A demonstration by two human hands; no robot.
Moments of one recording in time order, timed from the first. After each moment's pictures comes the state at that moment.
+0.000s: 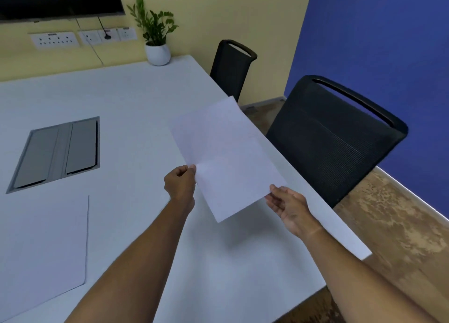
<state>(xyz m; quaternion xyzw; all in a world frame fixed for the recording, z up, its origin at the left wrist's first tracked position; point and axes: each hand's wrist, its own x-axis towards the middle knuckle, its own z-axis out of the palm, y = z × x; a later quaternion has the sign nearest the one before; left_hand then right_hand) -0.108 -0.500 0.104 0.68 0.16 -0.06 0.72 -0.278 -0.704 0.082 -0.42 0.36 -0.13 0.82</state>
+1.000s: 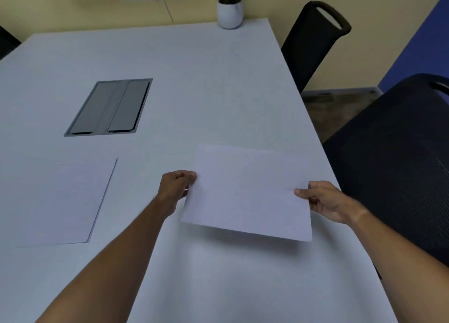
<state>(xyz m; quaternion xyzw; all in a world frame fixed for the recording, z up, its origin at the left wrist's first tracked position) -0.061 -0.479 0.051 0.72 0.20 -0.14 0.65 -0.127 -0.862 0.041 -0.60 0.23 0.22 0.74</state>
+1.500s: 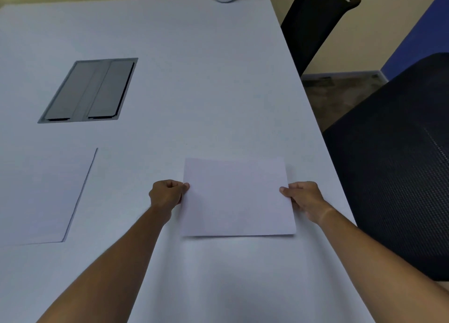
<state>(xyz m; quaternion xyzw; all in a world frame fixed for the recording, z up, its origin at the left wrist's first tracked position) -0.060 -0.492 -0.015 0.77 0.31 -0.11 0.55 -0.111 -0.834 -0.016 -0.70 0.35 0.13 0.61</state>
